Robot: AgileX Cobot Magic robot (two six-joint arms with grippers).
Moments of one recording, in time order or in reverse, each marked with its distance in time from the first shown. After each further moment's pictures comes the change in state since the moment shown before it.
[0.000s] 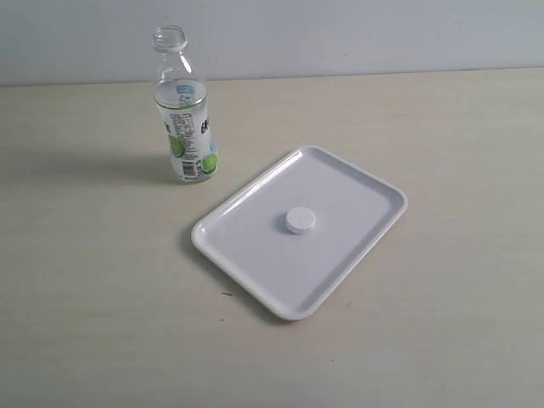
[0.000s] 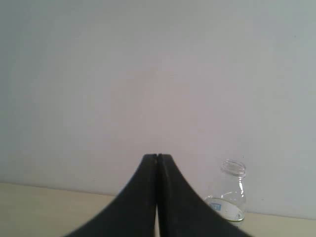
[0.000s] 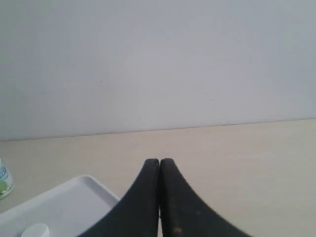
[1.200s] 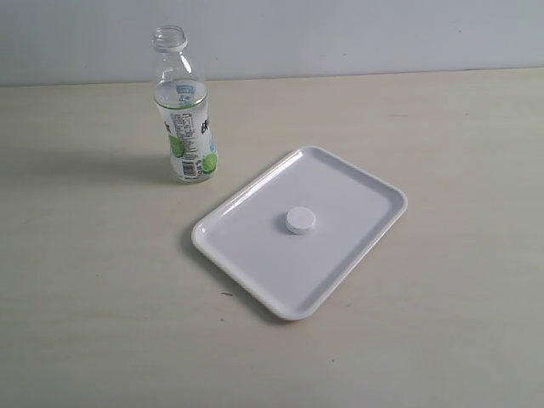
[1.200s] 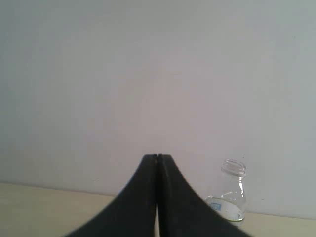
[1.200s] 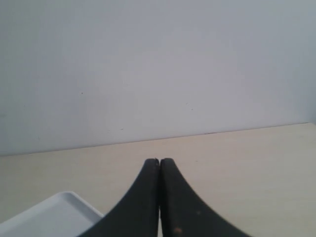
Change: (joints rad) left arm 0.000 0.000 0.000 0.000 0.000 0.000; right arm -0.041 0.000 0.017 -0.285 -0.059 0.288
